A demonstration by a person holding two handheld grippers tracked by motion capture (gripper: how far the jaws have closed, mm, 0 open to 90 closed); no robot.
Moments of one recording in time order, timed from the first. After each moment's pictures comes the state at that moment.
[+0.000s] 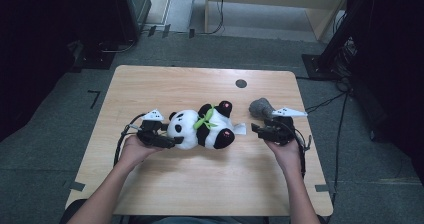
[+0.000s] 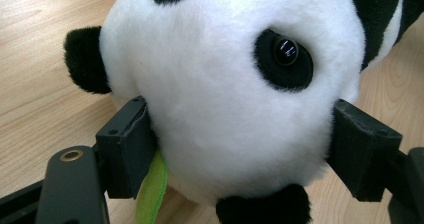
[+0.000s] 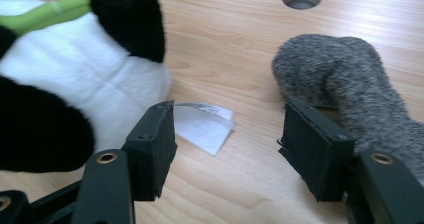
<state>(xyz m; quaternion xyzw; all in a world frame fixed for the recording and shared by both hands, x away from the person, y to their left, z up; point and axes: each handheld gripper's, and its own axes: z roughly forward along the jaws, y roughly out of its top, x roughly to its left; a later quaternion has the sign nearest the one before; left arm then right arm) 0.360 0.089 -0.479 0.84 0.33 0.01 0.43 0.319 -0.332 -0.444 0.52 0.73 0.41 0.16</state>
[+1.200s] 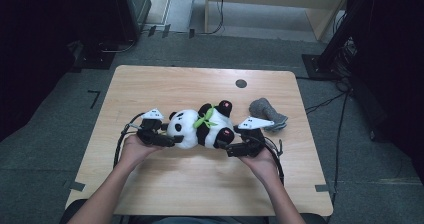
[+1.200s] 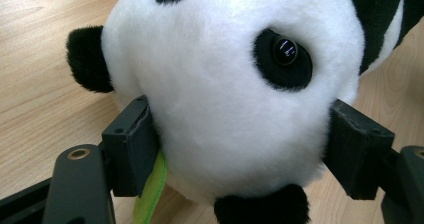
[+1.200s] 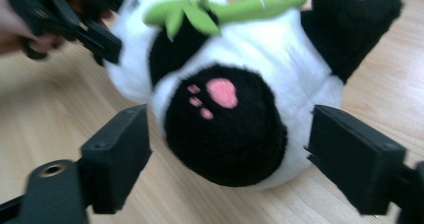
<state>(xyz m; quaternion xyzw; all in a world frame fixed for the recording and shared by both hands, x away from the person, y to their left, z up) 0.363 0.090 -0.477 0.84 0.34 0.01 0.43 0.298 -0.246 -0.449 0.39 0.80 0.45 0.12</state>
